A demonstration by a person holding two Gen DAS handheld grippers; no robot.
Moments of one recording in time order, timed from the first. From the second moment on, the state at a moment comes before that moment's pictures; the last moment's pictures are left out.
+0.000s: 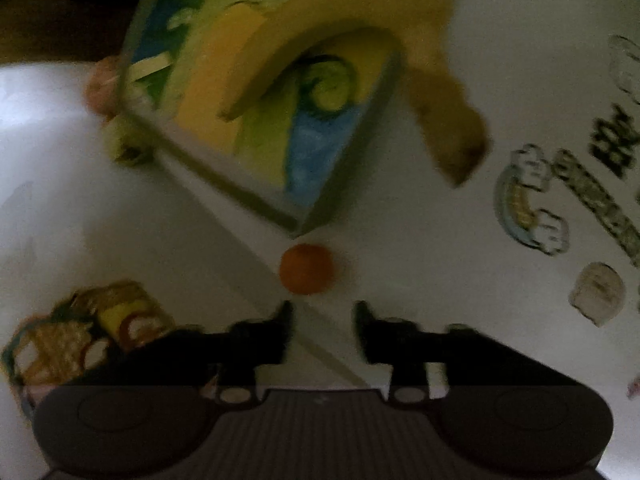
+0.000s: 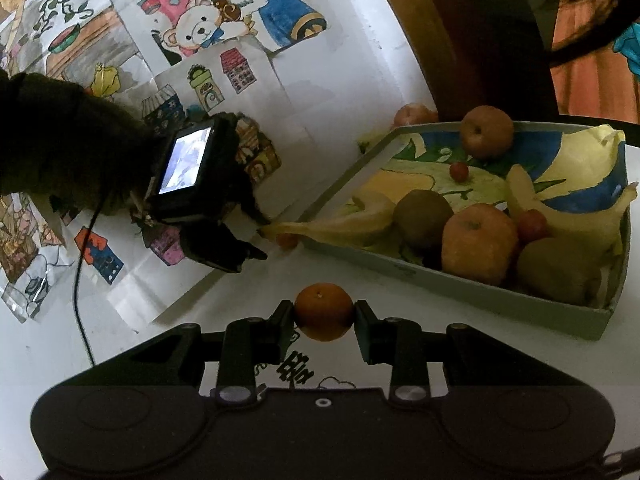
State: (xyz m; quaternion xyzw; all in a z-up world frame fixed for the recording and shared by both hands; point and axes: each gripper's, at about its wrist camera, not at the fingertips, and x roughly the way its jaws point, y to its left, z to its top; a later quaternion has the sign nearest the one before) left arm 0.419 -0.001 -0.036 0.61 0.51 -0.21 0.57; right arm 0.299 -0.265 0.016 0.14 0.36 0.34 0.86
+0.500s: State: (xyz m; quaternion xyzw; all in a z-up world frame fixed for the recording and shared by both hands) left arm 0.425 0.004 -0.033 0.53 0.48 -0.17 0.68; right arm 0.317 -0.240 0.021 0.12 0.36 0.34 0.86
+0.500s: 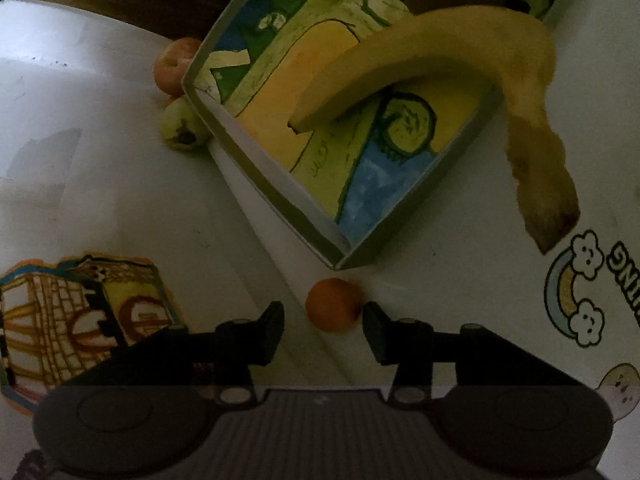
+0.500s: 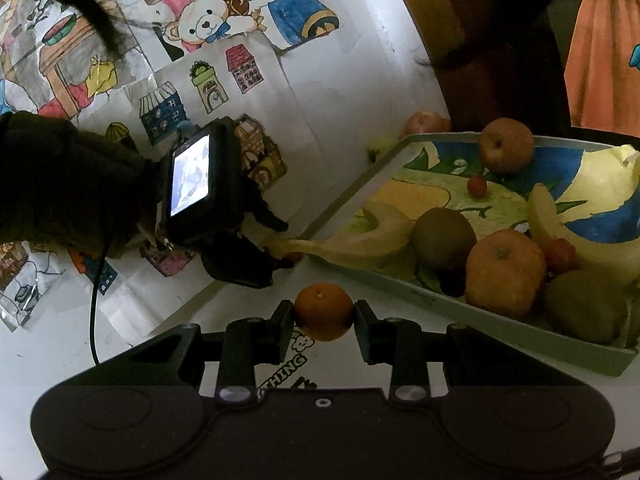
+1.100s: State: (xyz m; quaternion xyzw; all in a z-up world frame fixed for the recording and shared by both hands) left arm 0.432 0.009 -0.032 0.49 0.49 -0.18 0.70; right arm 0.313 -0.239 0.018 0.13 0.37 0.34 0.86
